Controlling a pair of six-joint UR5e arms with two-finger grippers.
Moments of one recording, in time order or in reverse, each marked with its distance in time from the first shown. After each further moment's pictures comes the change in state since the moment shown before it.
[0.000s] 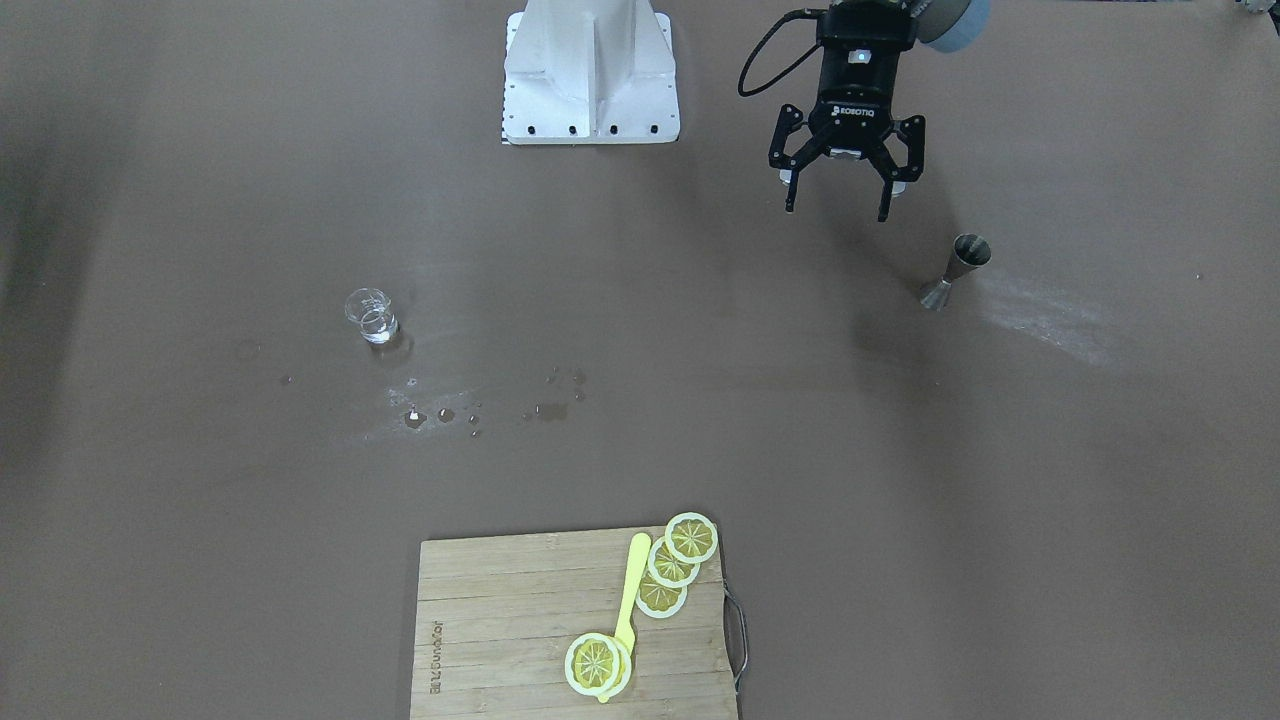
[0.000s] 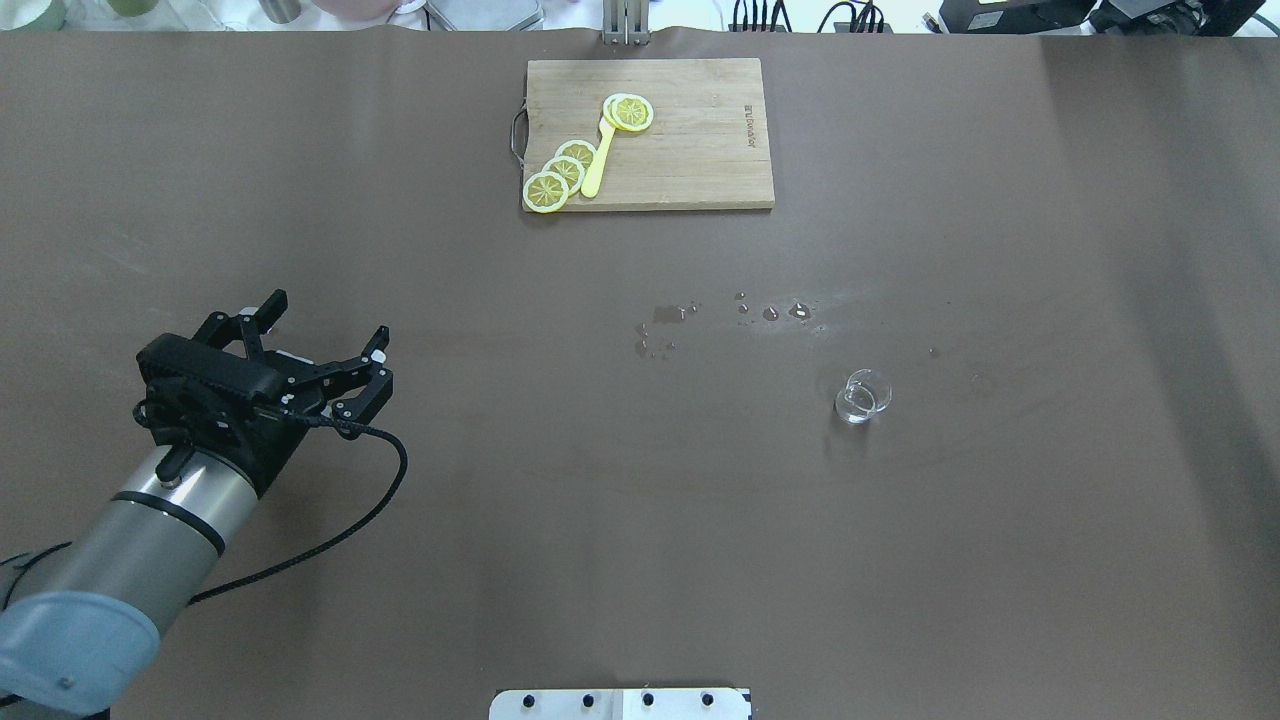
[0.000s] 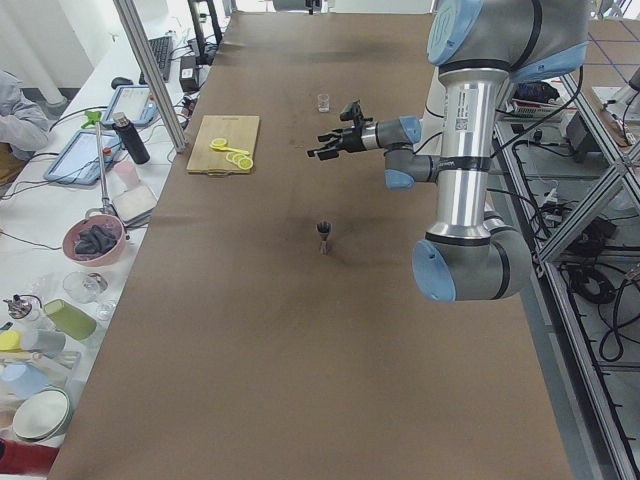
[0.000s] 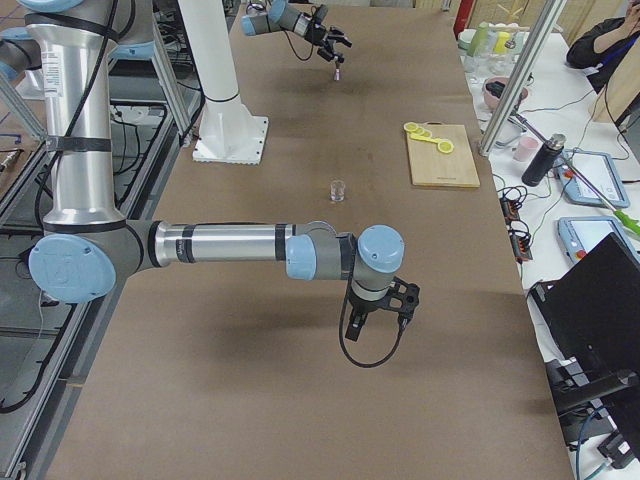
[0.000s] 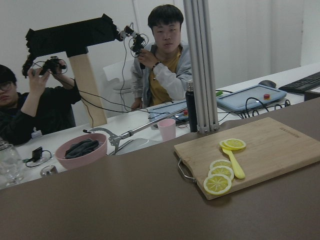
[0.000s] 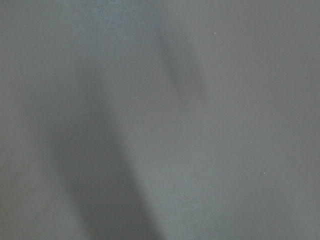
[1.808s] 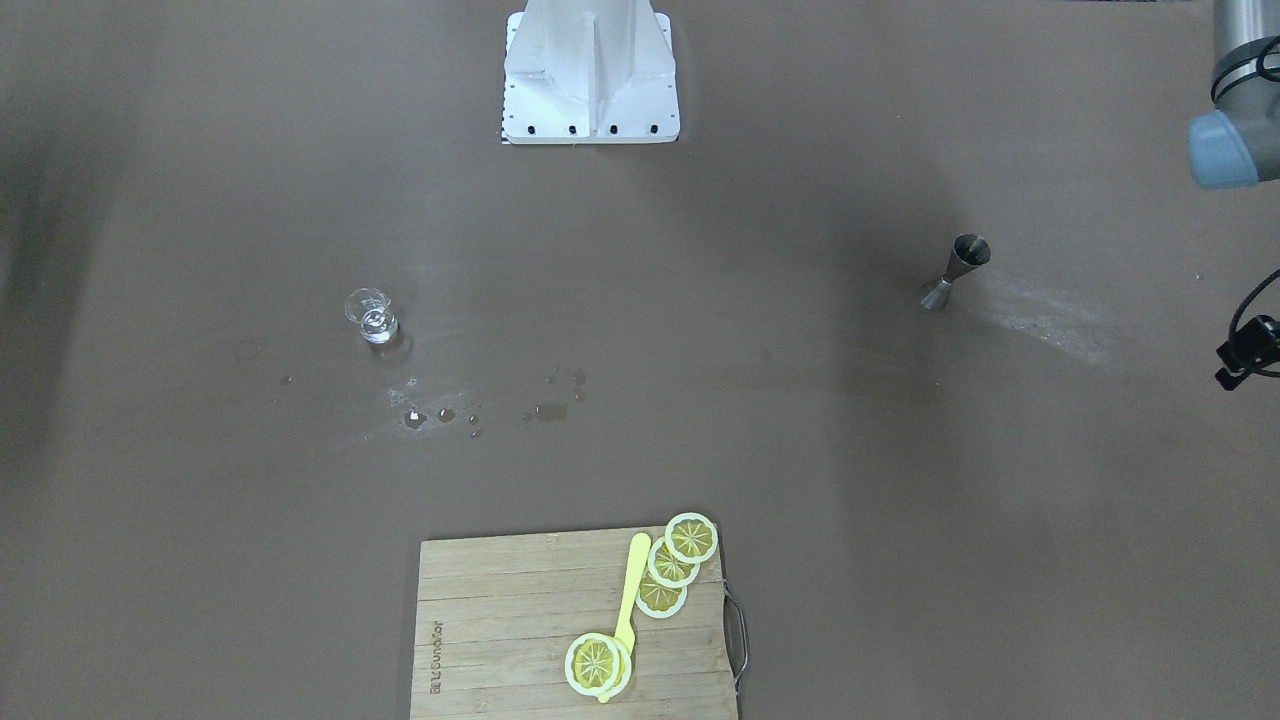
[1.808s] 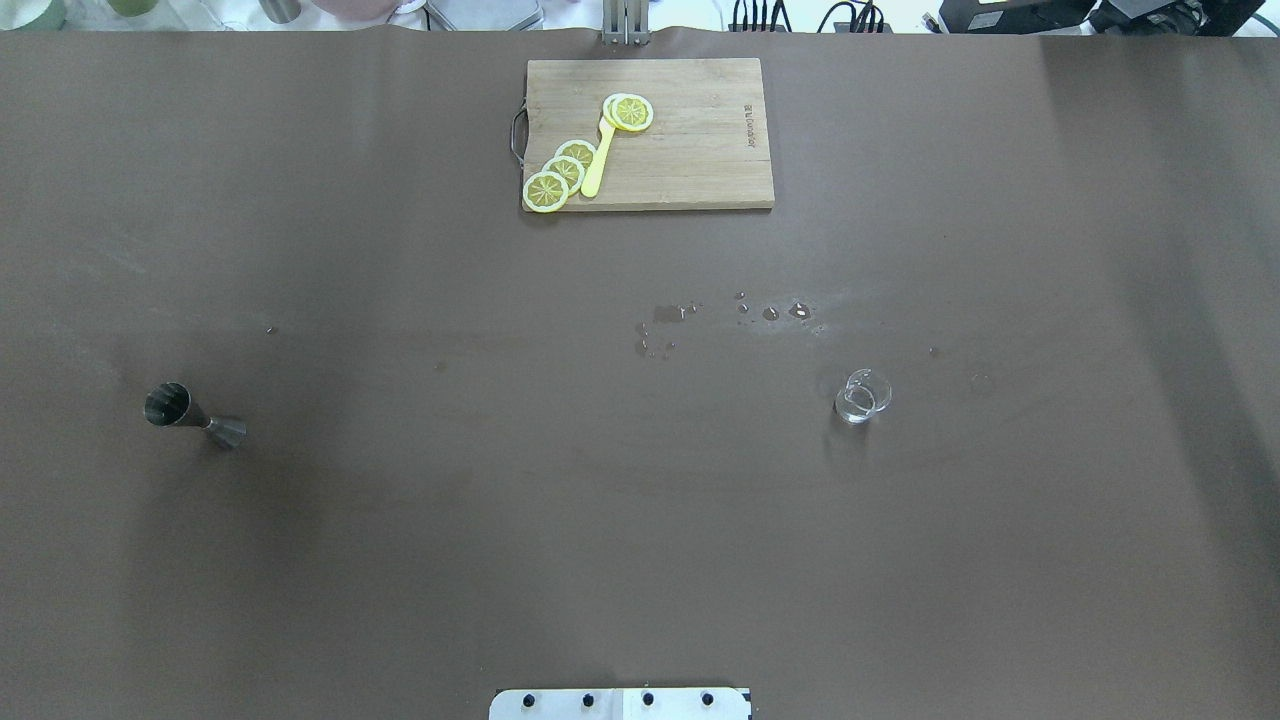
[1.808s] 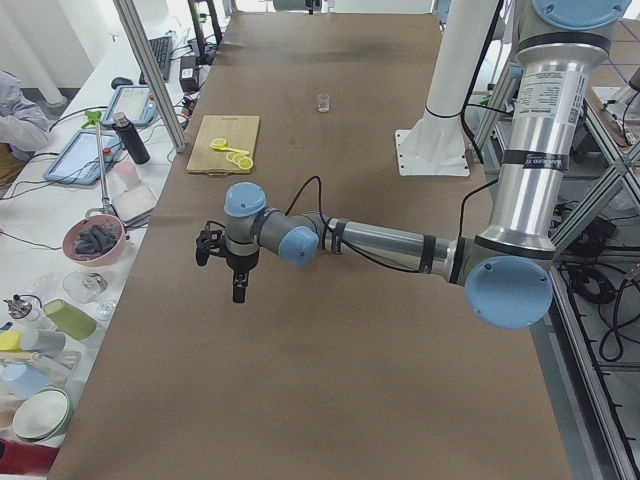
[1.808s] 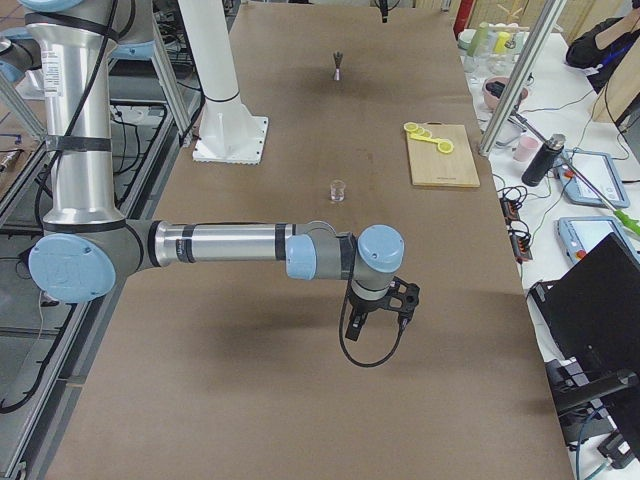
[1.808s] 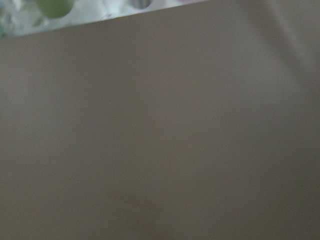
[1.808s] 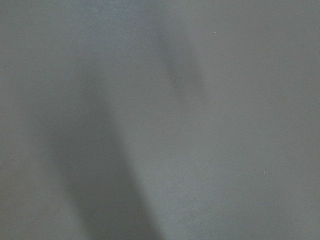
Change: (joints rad) left arm -1.062 -0.080 0.509 0.614 -1.413 0.137; right arm -0.001 0.000 0.000 0.000 0.000 0.000
